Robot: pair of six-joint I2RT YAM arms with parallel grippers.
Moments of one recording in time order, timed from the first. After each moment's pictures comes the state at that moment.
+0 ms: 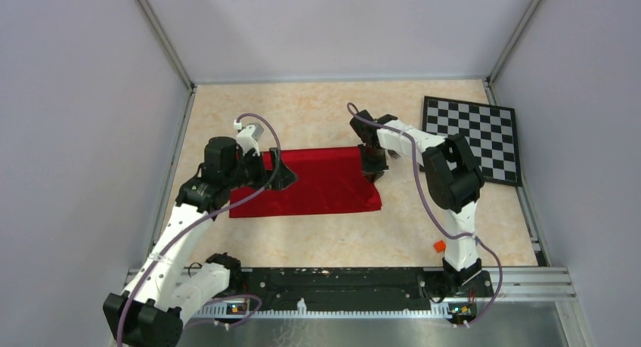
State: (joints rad) left arm -0.28 0.91 0.85 -0.54 0.45 -0.36; right arm 0.56 2.06 1.52 -0.90 0.08 0.50
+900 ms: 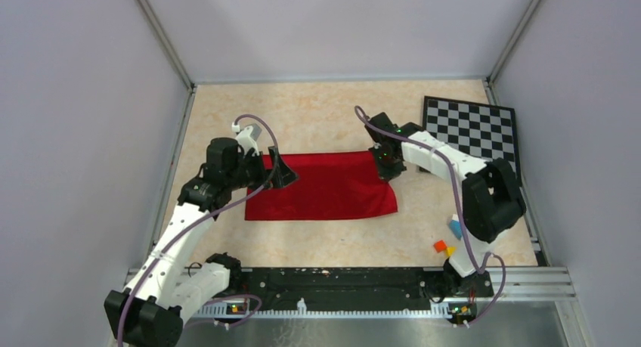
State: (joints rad) left arm -0.28 0.91 0.83 -0.52 0.43 -0.46; right arm 0.59 1.74 1.30 -0.83 0.15 0.29
